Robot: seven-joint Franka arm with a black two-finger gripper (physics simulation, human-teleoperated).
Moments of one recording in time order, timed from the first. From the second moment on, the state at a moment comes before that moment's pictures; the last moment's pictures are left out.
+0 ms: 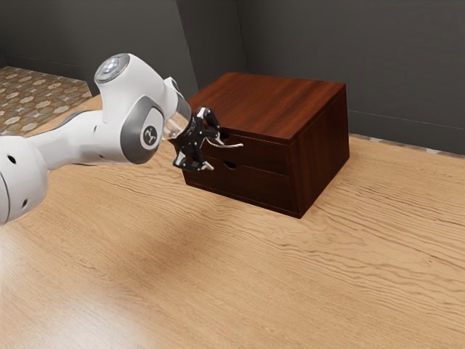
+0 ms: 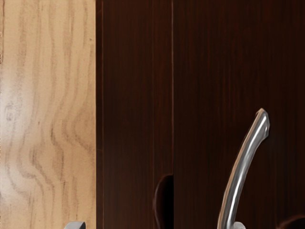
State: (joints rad) arm 0.09 0.24 0.12 -1.64 -0.15 2.43 -1.34
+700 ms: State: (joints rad) arm 0.09 0.22 0.12 -1.65 -0.15 2.42 -1.35
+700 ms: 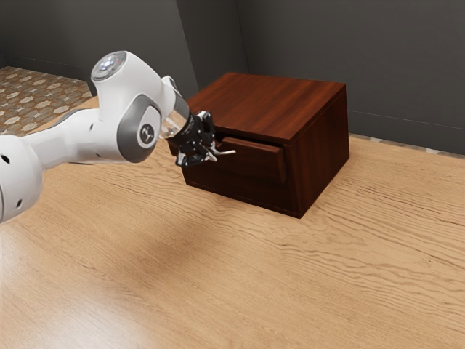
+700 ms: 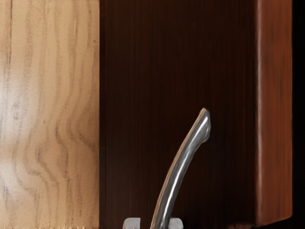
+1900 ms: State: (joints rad) arm 0.10 -0.03 0.12 -1.94 -0.14 2.42 -1.36
